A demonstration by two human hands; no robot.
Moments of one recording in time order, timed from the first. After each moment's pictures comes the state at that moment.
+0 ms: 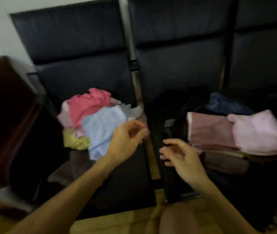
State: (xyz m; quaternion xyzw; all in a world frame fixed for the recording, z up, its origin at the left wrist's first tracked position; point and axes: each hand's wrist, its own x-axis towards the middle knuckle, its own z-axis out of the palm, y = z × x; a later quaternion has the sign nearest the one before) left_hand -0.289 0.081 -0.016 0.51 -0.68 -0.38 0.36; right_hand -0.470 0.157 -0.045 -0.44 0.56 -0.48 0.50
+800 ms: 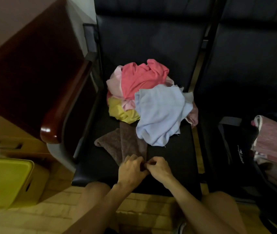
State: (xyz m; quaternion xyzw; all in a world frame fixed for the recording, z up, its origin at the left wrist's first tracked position) left_hand -0.098 0.140 -0.209 0.68 -0.69 -0.22 0.12; right_hand -0.235 0.110 -0.188 -0.51 0.69 -0.08 0.51
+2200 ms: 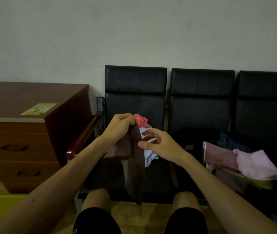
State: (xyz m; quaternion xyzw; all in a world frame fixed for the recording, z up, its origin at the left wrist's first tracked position) left_hand -0.109 0.260 0.142 0.51 -0.63 -0.36 0.47; right_hand -0.293 0.263 0.104 -0.72 0.45 -0.33 0.41
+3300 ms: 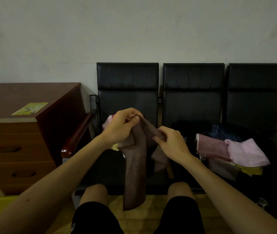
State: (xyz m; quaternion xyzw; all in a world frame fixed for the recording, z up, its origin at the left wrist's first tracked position) left_hand -0.129 0.274 0.137 0.43 -0.76 -0.24 0.42; right_hand -0.328 0.284 0.088 -0.73 0.57 -0.35 0.15
